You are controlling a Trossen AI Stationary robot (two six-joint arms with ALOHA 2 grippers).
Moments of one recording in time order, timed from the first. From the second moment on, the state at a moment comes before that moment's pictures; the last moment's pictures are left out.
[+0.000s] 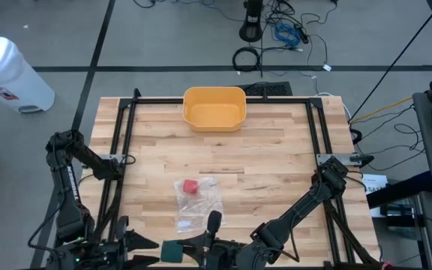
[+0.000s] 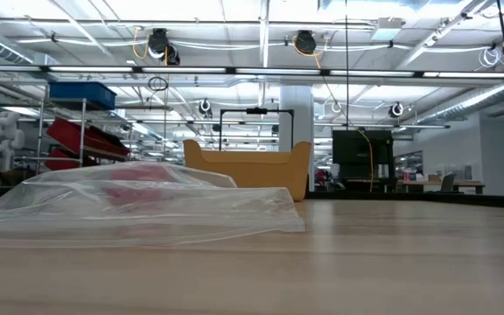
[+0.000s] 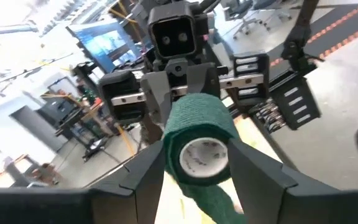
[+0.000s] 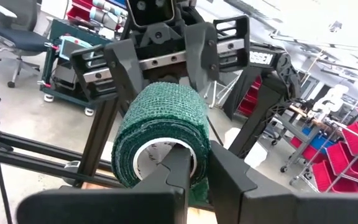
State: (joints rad) left arm -1.21 1.52 1.33 0.02 -1.21 0.42; right arm 0.67 2.20 2.08 0.15 0.81 -0.37
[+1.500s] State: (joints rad) left arm -1.12 1.52 1.33 0.10 -1.09 0.38; right arm 0.69 2.20 2.08 0.18 0.81 -0.47
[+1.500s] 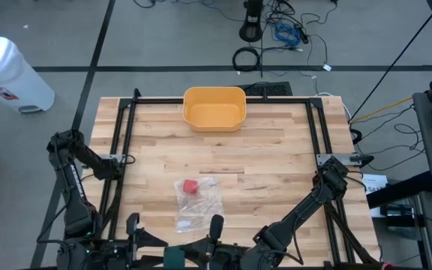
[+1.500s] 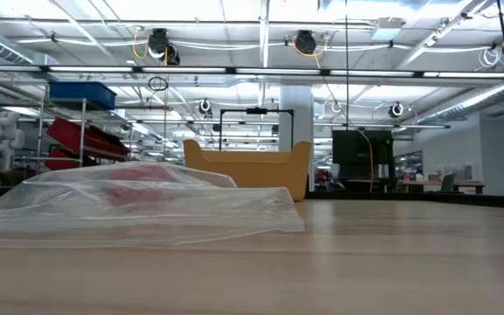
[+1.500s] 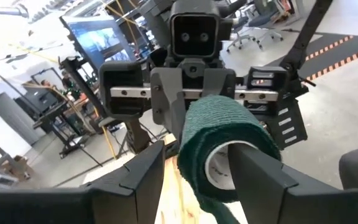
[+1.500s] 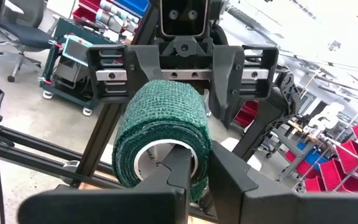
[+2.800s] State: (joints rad) left arm -1.10 1.52 1.33 0.10 -1.15 0.34; right arm 0.69 2.20 2.08 0.22 0.91 -0.57
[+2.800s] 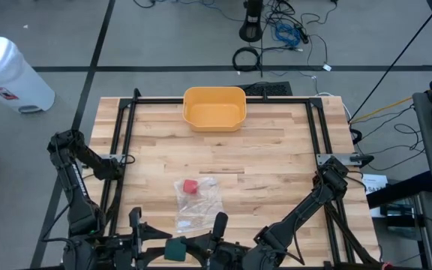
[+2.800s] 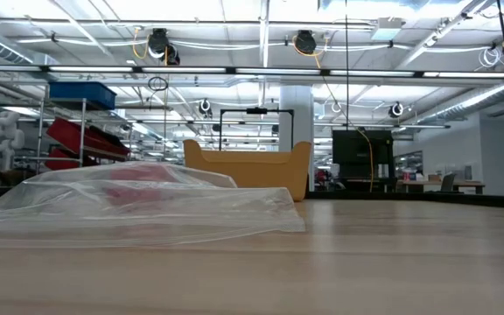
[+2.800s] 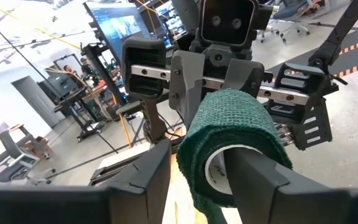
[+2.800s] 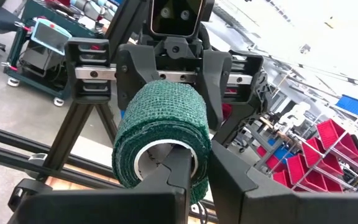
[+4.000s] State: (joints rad) left arm -1.09 1.52 1.33 0.09 -1.16 0.32; right arm 0.69 2.20 2.08 0.22 0.92 -0.59
